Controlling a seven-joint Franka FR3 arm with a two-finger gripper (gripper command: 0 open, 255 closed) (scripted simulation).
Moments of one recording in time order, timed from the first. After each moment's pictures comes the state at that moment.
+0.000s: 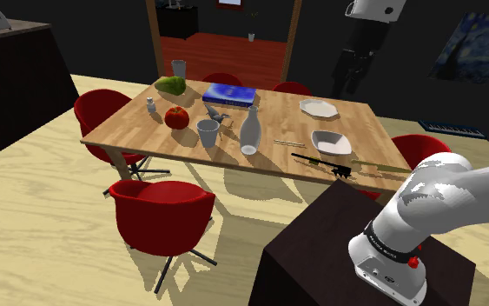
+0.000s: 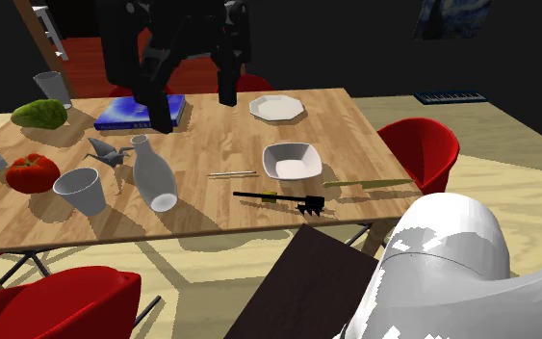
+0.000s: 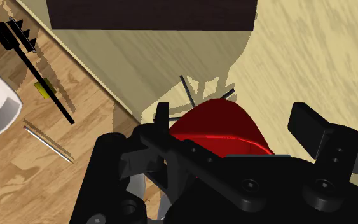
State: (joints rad) arm -0.02 -0.83 -0.02 -2.30 0.12 1.43 -0.03
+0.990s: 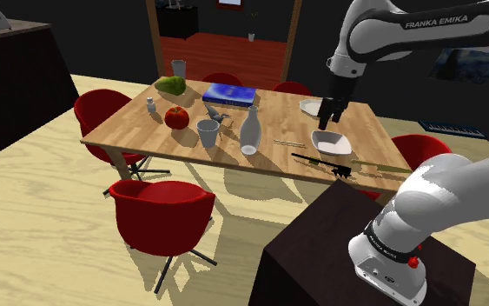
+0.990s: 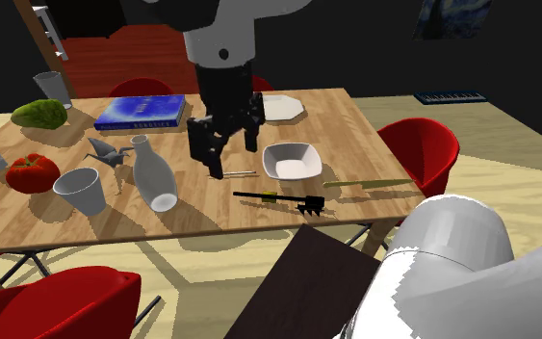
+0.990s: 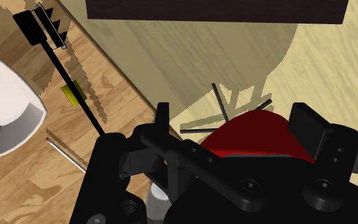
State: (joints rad) arm -0.08 -0.69 -0.13 -2.57 -0.03 1.80 -0.19
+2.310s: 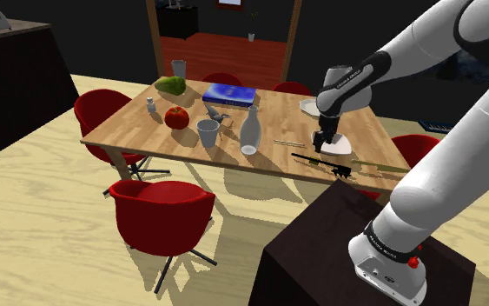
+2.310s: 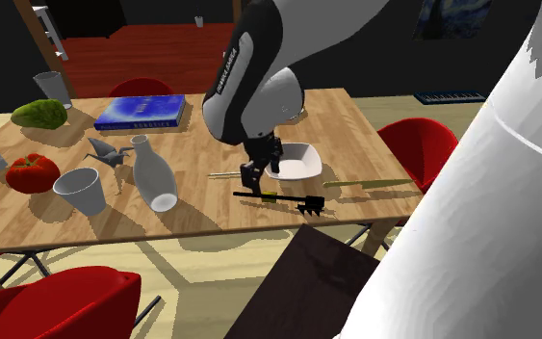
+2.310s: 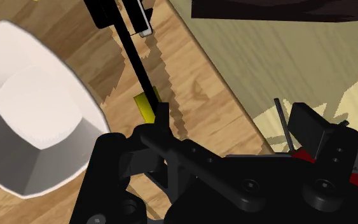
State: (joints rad) arm -0.19 -0.04 -0.34 -2.55 -0.17 2.42 -0.42
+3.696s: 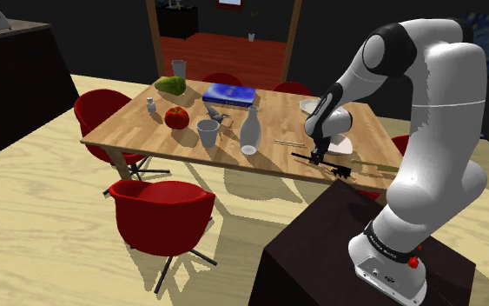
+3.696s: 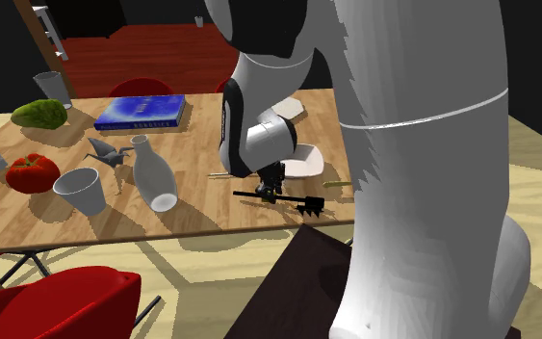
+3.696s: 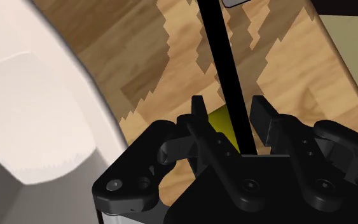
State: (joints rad) arm -0.30 0.48 -0.31 -2.33 -0.06 2.71 -0.56
